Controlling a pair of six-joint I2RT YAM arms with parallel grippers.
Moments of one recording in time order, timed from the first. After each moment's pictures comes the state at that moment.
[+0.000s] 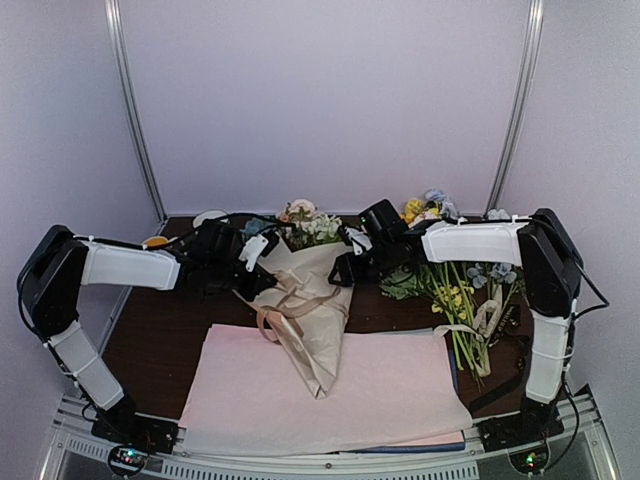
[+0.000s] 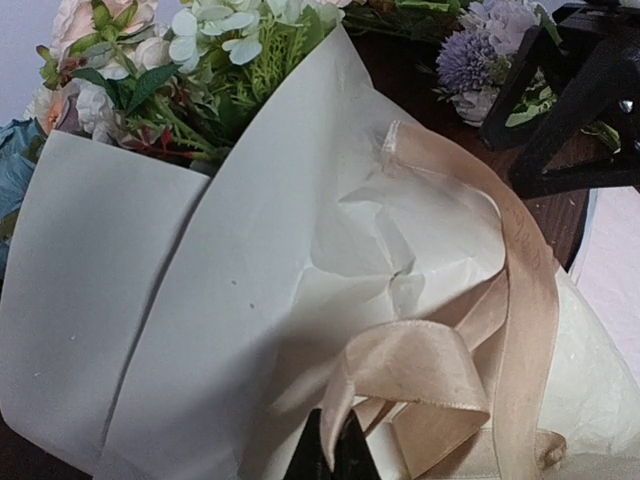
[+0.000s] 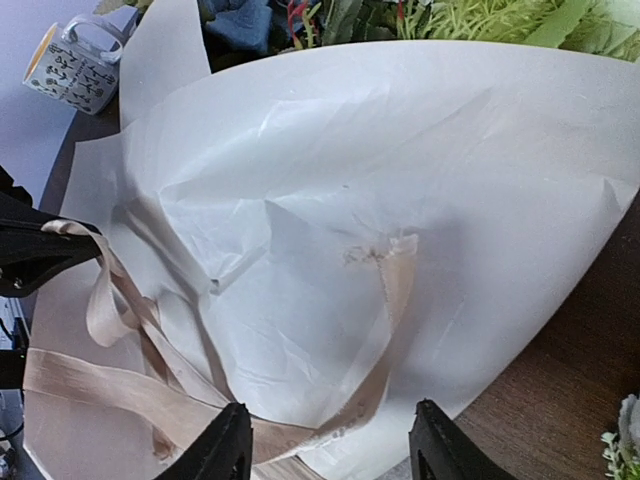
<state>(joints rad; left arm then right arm) -0.57 1.67 0.93 0.06 0.27 0.10 0.69 1.97 1.44 -0.31 -0.25 0.37</state>
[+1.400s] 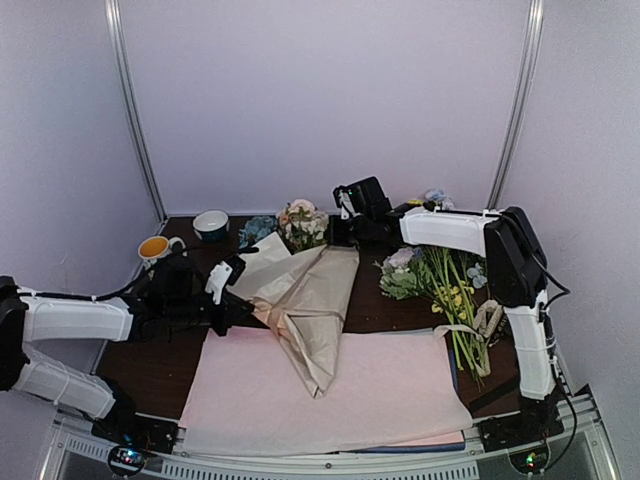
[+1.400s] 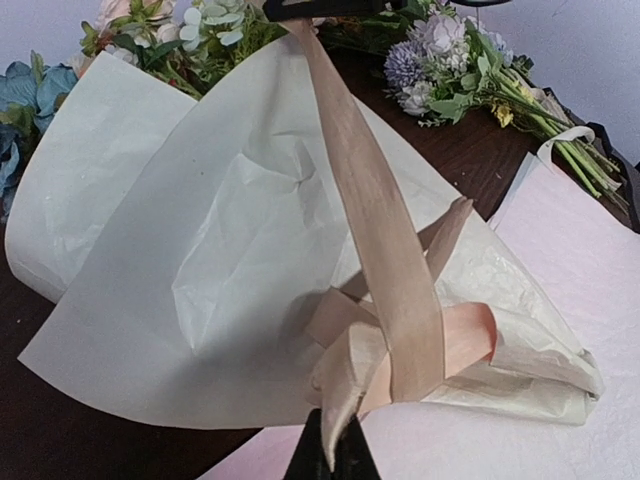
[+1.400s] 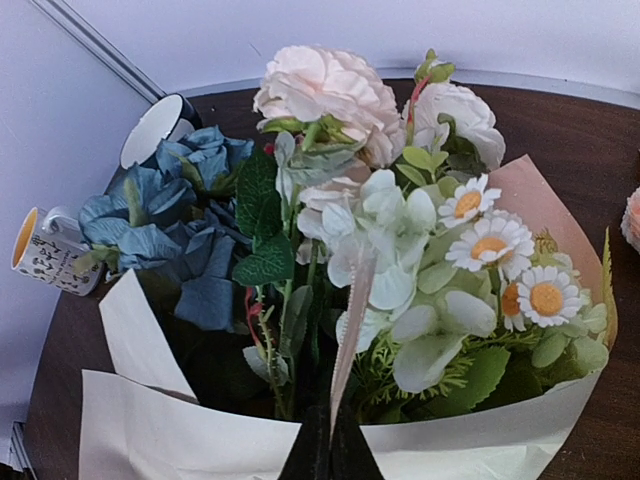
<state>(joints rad) -0.61 1.26 0.51 0.20 0.27 -0.03 0.65 2.21 1.81 -0.18 -0.10 0.48</state>
